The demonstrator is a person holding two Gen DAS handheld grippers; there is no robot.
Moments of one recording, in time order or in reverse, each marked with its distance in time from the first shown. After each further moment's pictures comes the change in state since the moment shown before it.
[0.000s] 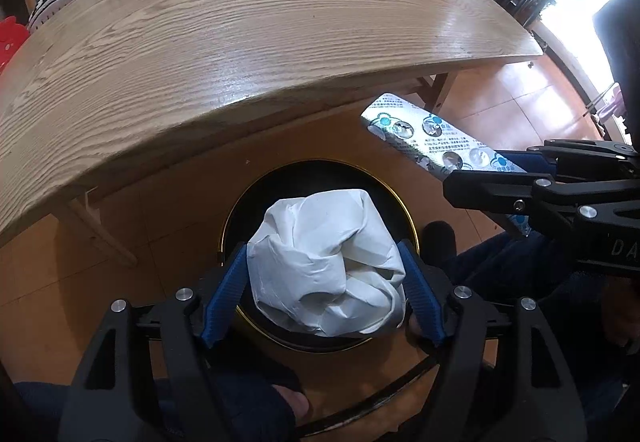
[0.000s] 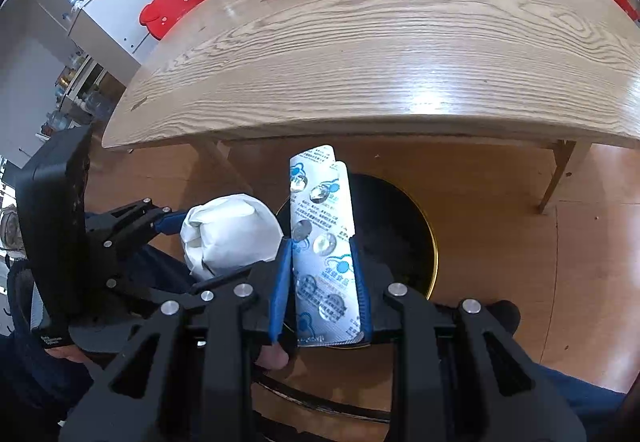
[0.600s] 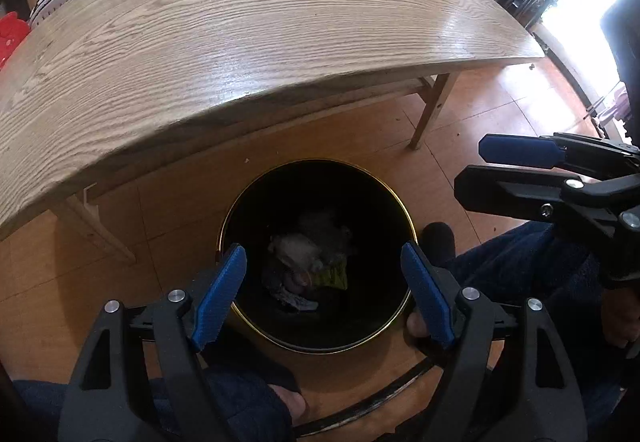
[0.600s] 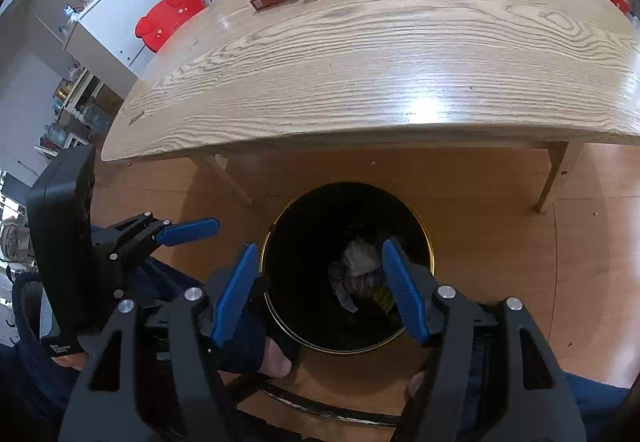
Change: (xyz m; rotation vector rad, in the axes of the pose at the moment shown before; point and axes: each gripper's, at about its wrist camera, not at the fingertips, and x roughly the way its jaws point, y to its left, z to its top) left arm 0.002 0.001 0.000 -0.015 0.001 -0.004; right arm -0.007 -0.004 0.001 0.028 -0.033 -0.001
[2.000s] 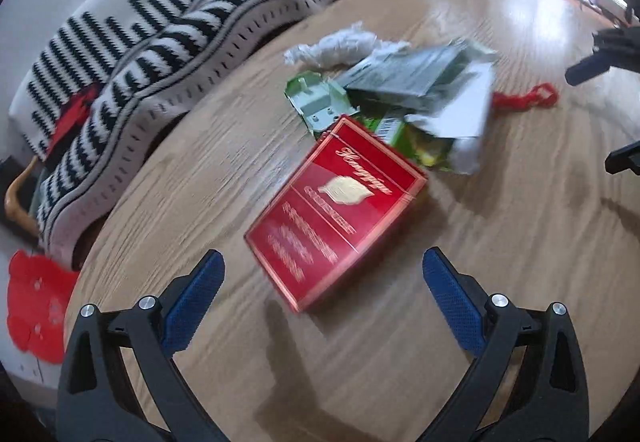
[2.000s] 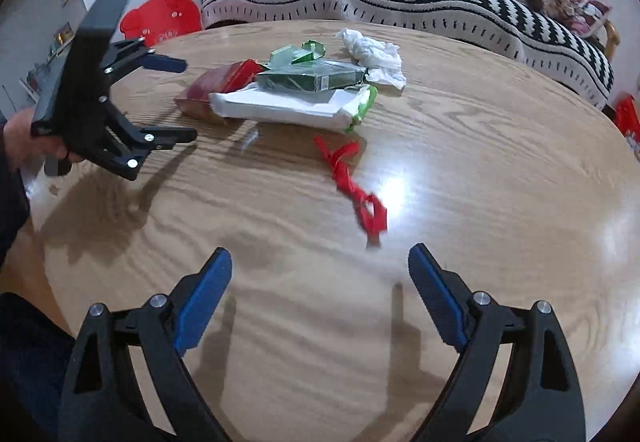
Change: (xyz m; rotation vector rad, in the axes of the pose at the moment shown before) left arm 0.055 0.169 0.286 0.536 -0.176 0.208; right arm 0.092 -0.039 0.242 -0.304 -0.103 -0.151
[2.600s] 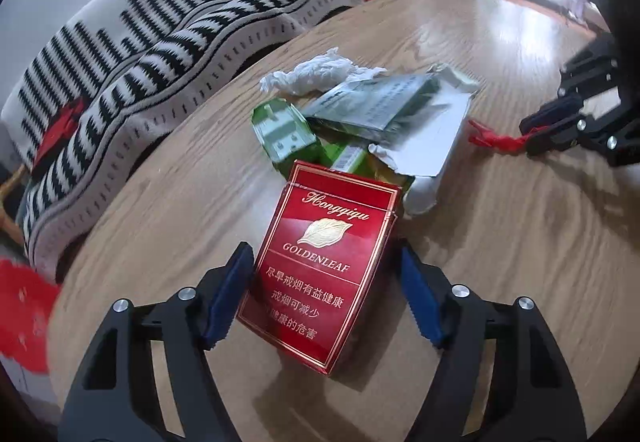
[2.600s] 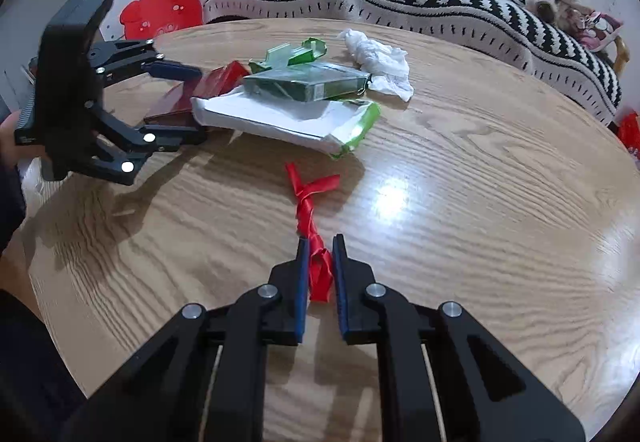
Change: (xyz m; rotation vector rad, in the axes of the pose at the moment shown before) left arm -0.010 -0.020 -0.001 -0.029 -0.067 -0.034; right arm 0.008 0.003 0.006 -0.045 -0.009 -0.024
